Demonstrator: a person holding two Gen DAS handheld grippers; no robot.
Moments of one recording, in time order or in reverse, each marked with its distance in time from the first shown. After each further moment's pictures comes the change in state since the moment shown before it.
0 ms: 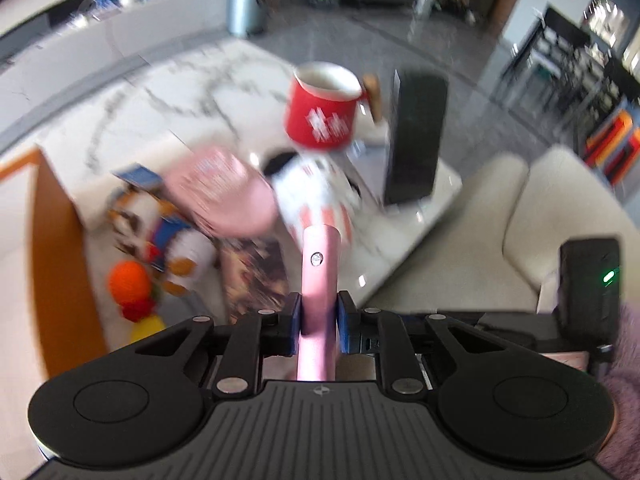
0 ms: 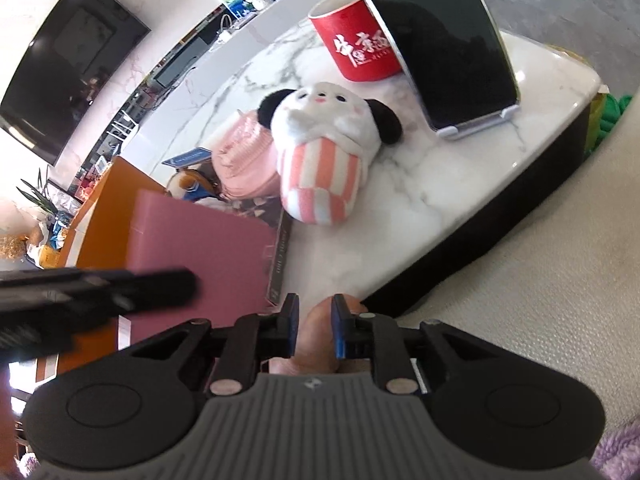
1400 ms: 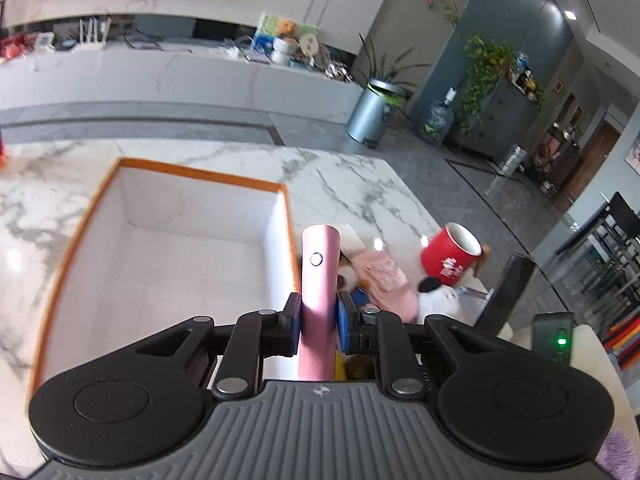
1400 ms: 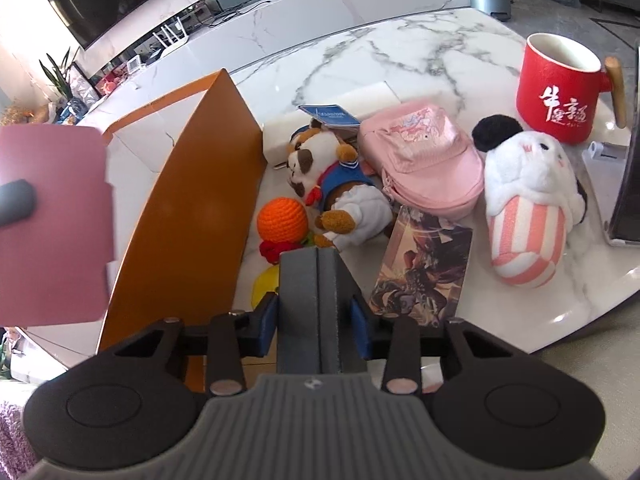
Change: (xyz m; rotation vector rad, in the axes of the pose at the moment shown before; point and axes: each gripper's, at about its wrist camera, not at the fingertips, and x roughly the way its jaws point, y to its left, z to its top) left arm -0.126 0.145 -0.055 -0.409 -0.324 0.108; right arm 0.049 0.142 0.007 -0.352 0.101 -0.083
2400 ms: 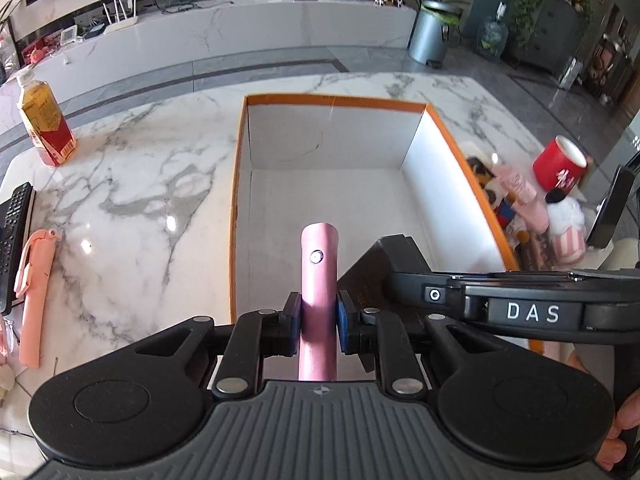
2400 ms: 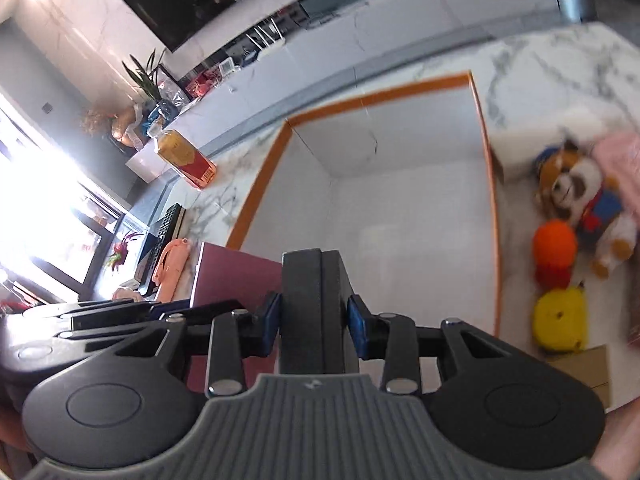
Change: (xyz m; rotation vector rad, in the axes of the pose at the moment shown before) left arm 0.009 0.099 -0.007 0.134 0.255 0.207; right arm 0.036 0.161 0.012 0.024 0.027 0.305
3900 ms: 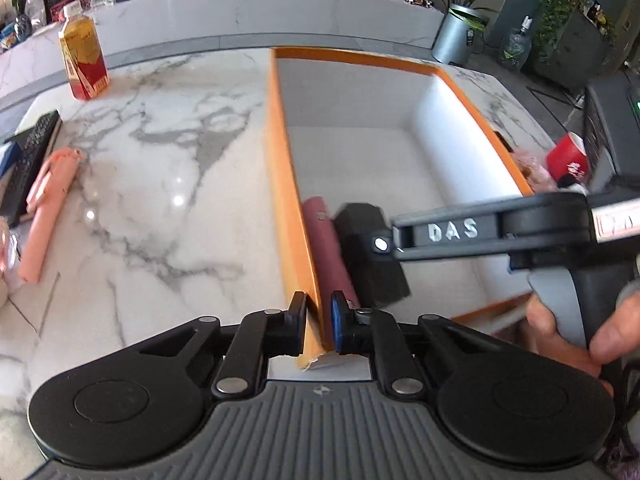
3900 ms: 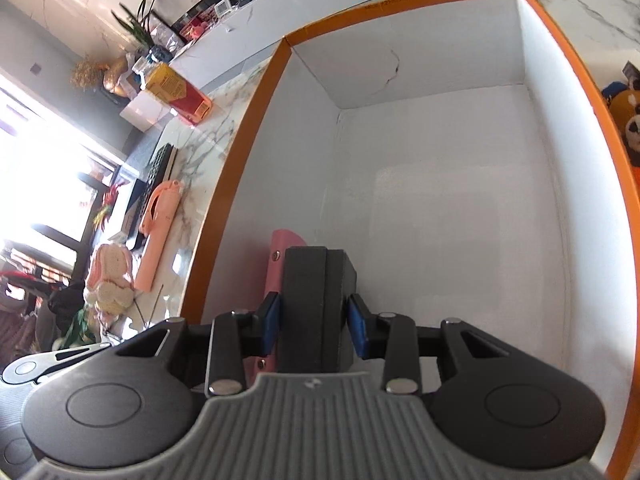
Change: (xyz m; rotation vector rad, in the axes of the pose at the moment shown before) left arm -0.018 0.022 -0.063 -0.120 0.010 -0.014; right arm 0.049 0.028 -0.015 -0.079 0.180 -0.014
